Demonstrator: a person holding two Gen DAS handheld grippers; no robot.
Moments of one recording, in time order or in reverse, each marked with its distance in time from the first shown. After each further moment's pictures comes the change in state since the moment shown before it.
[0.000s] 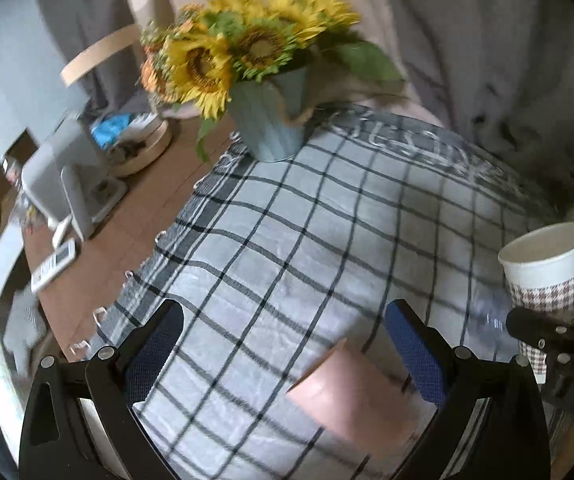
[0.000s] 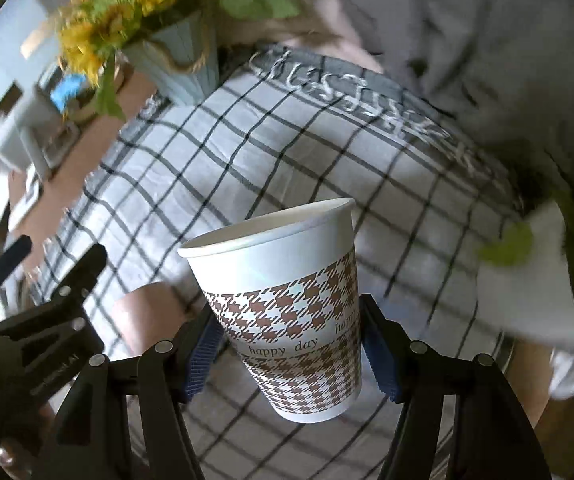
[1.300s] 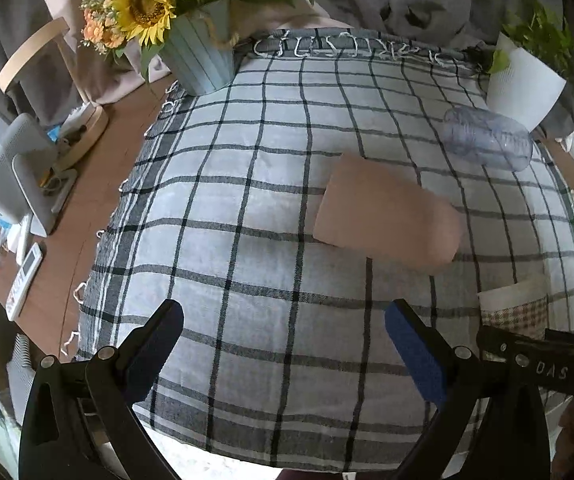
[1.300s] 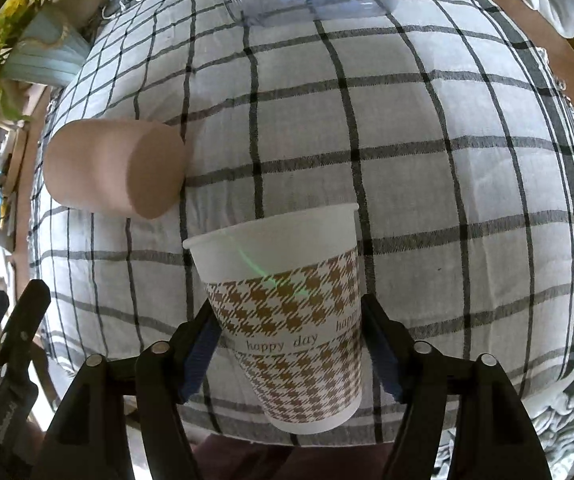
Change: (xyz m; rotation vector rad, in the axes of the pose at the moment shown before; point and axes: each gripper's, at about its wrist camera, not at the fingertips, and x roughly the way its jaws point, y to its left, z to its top) left arm 0.010 0.041 -0.110 0.300 0.082 -0.195; right arm 0.076 0.036 -0.205 0.676 0.155 0.029
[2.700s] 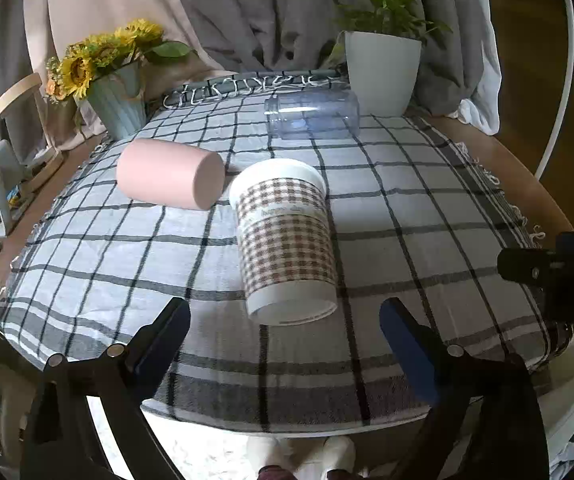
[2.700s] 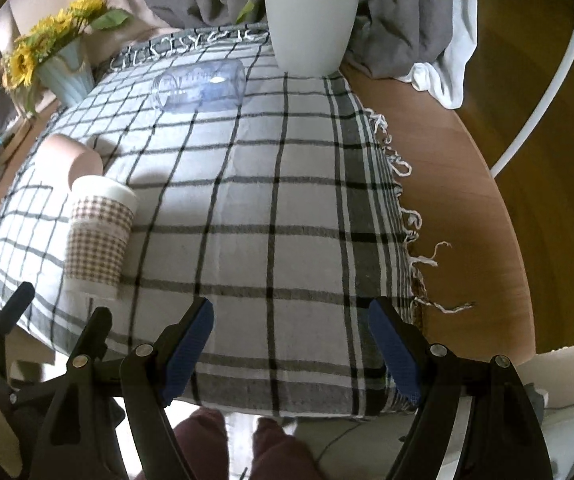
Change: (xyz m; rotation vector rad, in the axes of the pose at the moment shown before) left arm -0.028 -0.172 -0.130 0.076 -0.301 -0.101; right arm -0.085 -0.142 -0.072 -0.203 -0.391 -0.192
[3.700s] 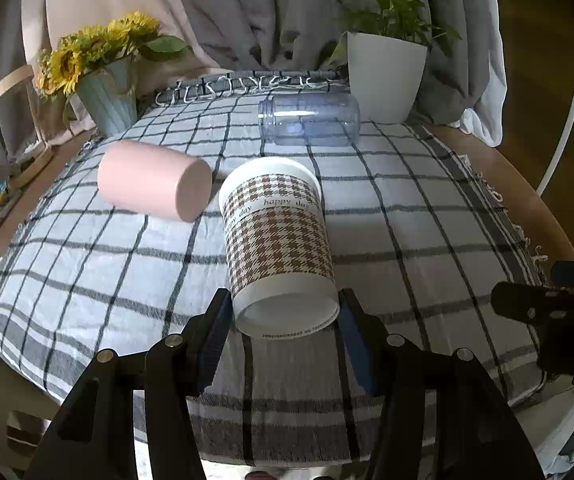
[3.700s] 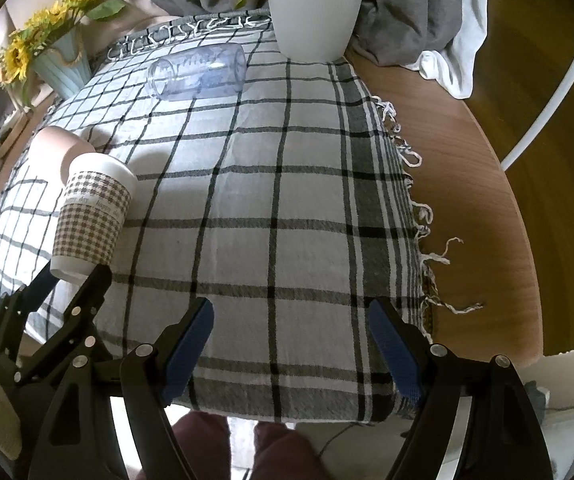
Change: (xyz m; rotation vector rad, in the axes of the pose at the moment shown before) left arm 0.017 0.001 0.018 -0.031 0.000 -0.036; right arm 0.012 0.001 0.005 0.006 0.032 0.014
